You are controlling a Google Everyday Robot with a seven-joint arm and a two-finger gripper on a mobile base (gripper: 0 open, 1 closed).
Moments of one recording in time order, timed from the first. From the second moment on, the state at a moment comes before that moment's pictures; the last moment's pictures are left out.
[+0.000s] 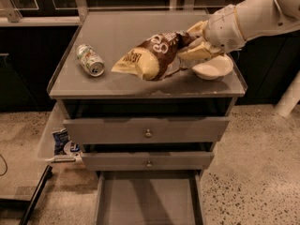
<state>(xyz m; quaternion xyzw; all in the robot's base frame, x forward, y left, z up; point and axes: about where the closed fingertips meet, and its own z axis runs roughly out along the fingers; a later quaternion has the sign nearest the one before) 0.610 -0.105 0.949 -0.66 0.60 0.15 0.43</state>
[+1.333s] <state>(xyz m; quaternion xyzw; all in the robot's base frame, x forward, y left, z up) 0.504 -0.163 0.863 -0.63 0.63 0.16 0.42</state>
